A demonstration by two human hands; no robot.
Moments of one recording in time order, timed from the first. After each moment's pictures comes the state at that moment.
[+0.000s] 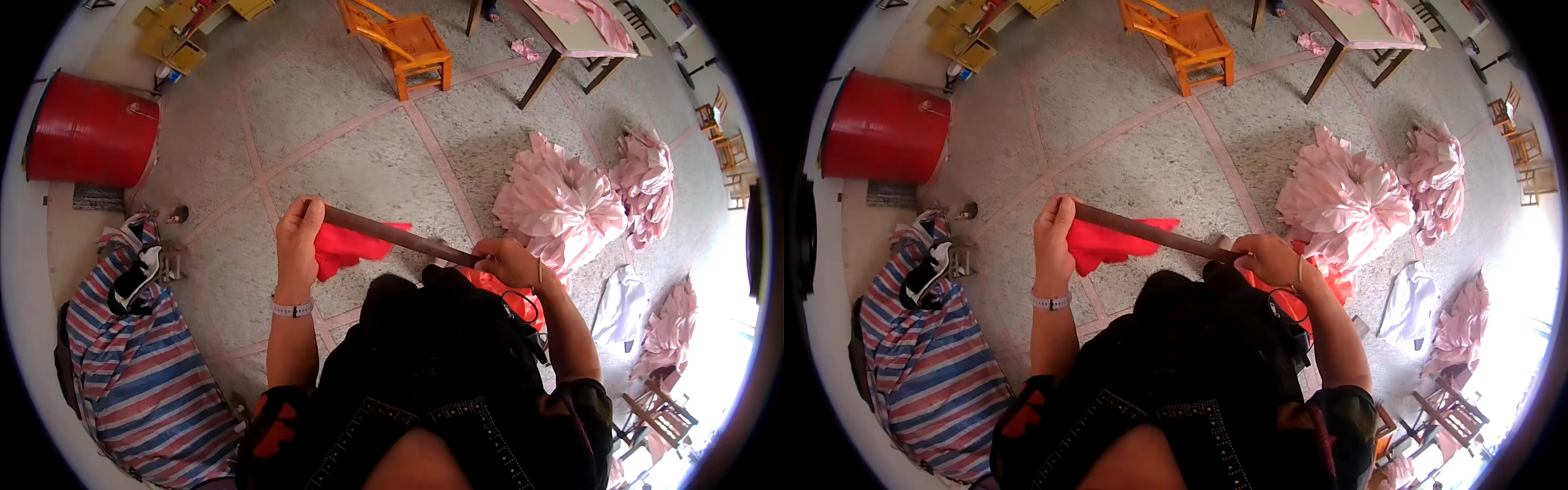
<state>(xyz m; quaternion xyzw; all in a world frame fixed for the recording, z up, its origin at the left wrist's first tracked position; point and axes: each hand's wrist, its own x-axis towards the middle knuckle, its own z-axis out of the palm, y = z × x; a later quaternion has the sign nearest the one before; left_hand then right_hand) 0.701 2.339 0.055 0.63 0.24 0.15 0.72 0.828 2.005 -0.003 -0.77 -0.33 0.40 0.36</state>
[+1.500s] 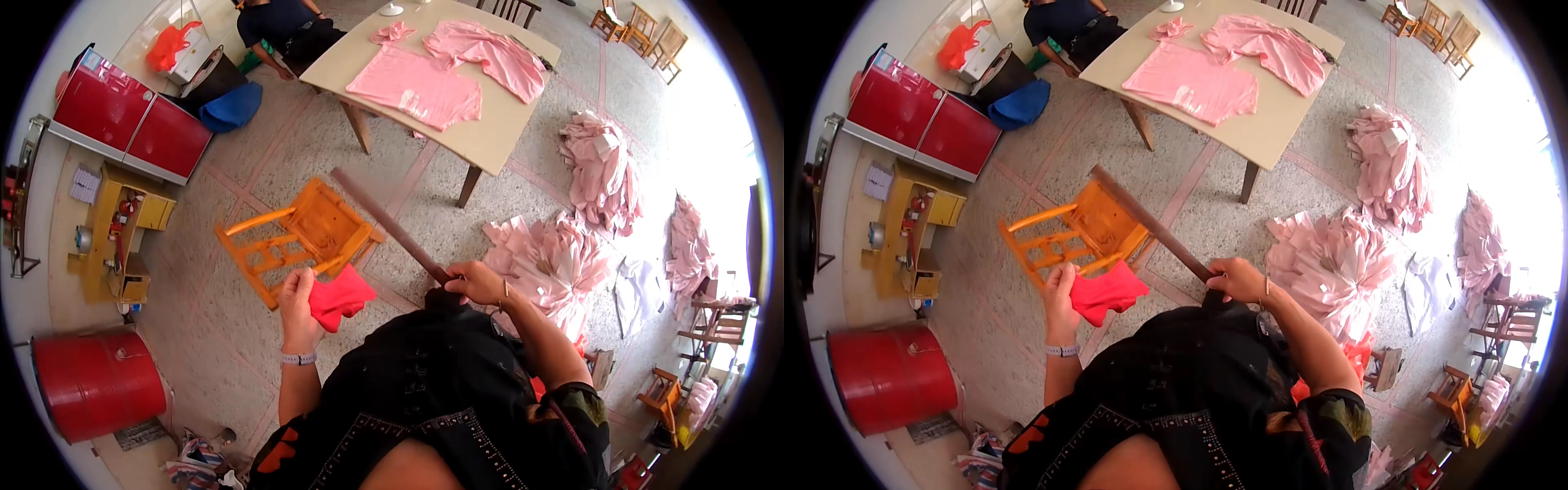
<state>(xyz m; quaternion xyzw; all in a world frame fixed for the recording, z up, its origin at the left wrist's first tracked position) 1.347 2.399 0.007 0.60 0.17 0.00 0.78 1.336 2.044 -0.049 -0.75 -0.03 0.31 0.58</state>
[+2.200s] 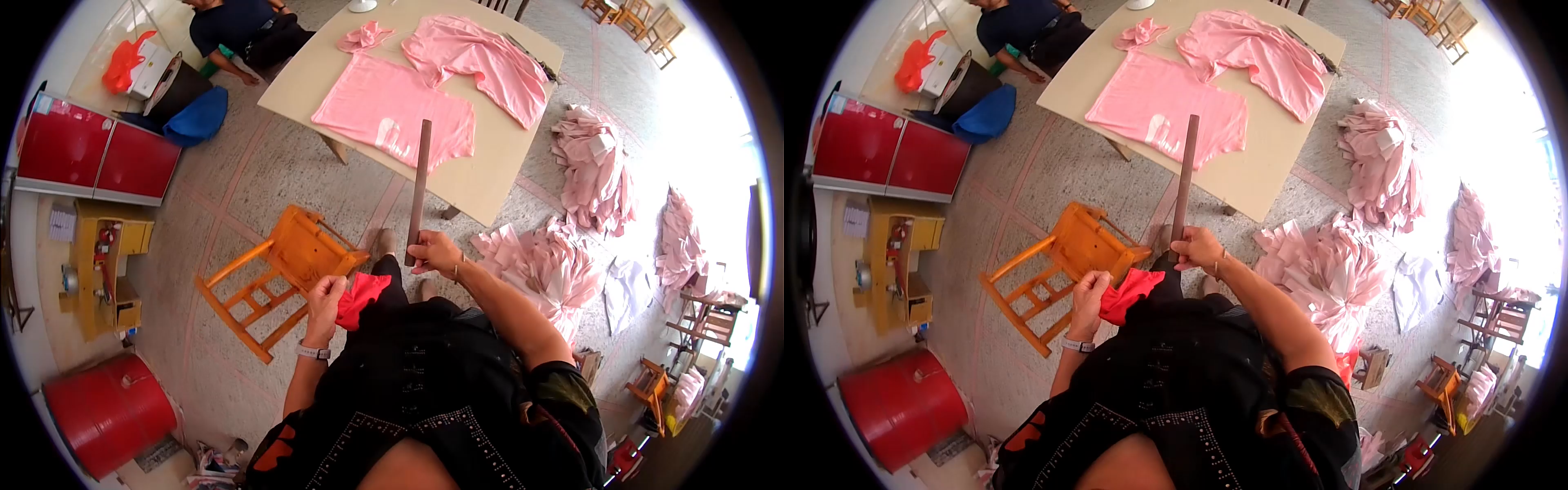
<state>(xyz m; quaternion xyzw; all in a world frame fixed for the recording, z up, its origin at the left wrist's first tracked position) 1.515 2.329 -0.076 0.69 0.16 -0.19 0.68 1.558 2.044 -0.129 -0.56 0.21 0.32 0.74</state>
